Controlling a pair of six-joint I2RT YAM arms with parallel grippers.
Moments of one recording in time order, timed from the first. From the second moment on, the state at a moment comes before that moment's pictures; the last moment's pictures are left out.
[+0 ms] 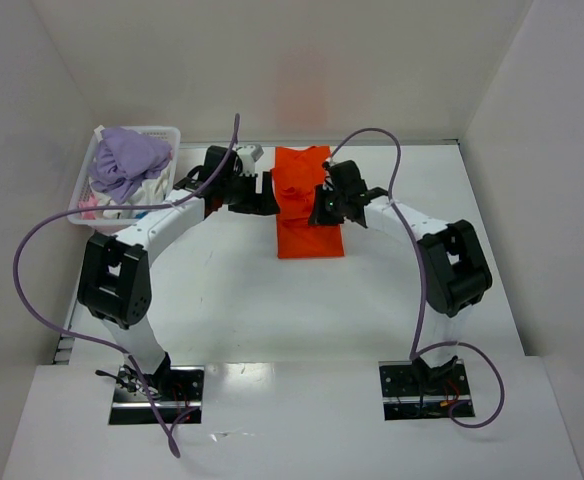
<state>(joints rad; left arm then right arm) -0.35 1.75 1.37 -0.35 0.36 -0.26 0.45 1.81 1.28 -0.26 -0.22 0.44</state>
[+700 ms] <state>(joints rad) -0.35 1.74 1.37 -0.35 0.37 -0.24 0.46 1.99 1.34 -0.31 0.02 0.44</state>
